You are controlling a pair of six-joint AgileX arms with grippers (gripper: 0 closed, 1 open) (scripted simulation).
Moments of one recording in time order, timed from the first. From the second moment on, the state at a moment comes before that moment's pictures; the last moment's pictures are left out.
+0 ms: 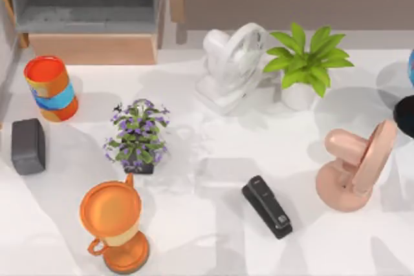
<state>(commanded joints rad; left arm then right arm) 0.49 2.25 2.10 -0.82 0.15 0.61 0.00 0.00 0.00 0.00 0.00 0.00</state>
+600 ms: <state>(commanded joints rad) 0.35 2.43 2.36 -1.31 0.08 0.36 0.00 0.00 0.00 0.00 0.00 0.00</state>
